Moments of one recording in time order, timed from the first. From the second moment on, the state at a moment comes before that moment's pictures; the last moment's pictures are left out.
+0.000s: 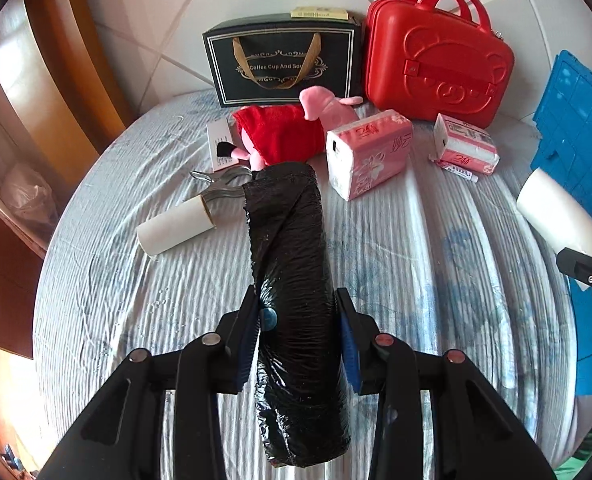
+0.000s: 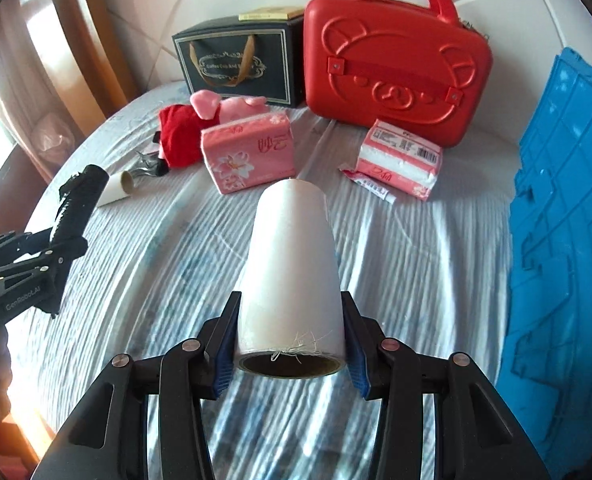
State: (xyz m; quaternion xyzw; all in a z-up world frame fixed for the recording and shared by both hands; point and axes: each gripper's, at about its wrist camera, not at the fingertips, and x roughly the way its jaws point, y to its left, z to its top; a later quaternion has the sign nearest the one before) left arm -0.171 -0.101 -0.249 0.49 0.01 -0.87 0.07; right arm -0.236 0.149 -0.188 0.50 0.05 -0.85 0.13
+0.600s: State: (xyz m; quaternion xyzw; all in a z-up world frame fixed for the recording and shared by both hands) left arm -0.107 -0.057 -0.133 0.42 0.01 -0.90 0.07; right arm -0.135 0.182 -0.056 0.42 0.03 -0.89 0.16
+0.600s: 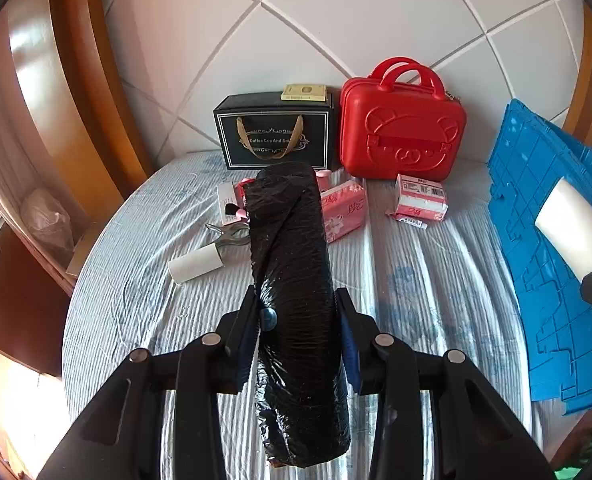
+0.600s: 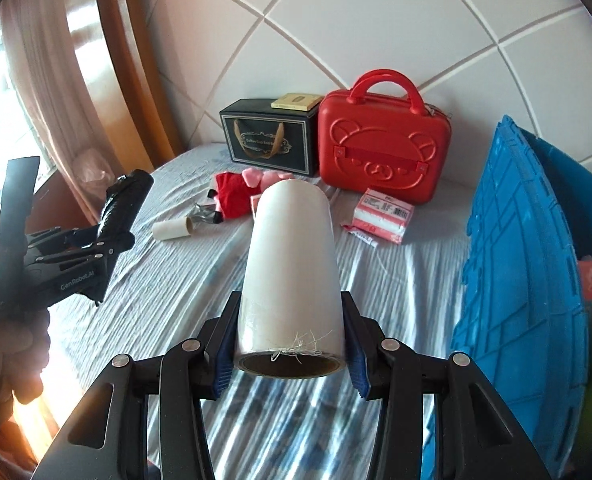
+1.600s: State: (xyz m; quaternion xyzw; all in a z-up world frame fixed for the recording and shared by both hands) left arm -0.083 0.055 -0.026 0.36 0.00 -0.93 0.05; right arm -0.072 0.312 0.053 0.32 0.00 -0.93 0.17
